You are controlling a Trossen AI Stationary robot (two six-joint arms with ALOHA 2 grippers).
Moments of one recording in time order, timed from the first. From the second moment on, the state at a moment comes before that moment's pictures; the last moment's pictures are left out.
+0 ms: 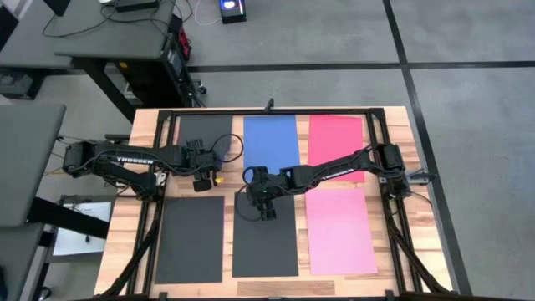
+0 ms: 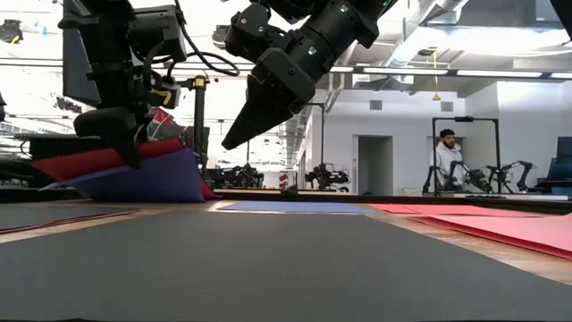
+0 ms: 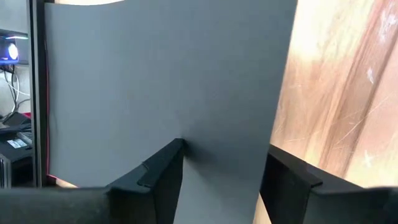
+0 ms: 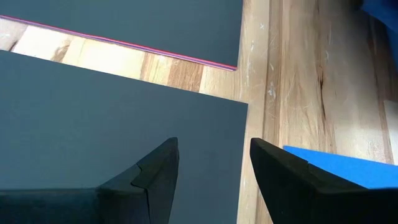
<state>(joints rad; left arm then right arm) 0.14 1.22 0.71 -0.80 -0.48 0.05 0.09 2.03 1.47 -0.25 0.08 -0.18</state>
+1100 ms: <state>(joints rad) 0.18 1.22 0.71 -0.80 -0.48 0.09 -0.06 2.33 1.57 0.33 0.38 -0.70</state>
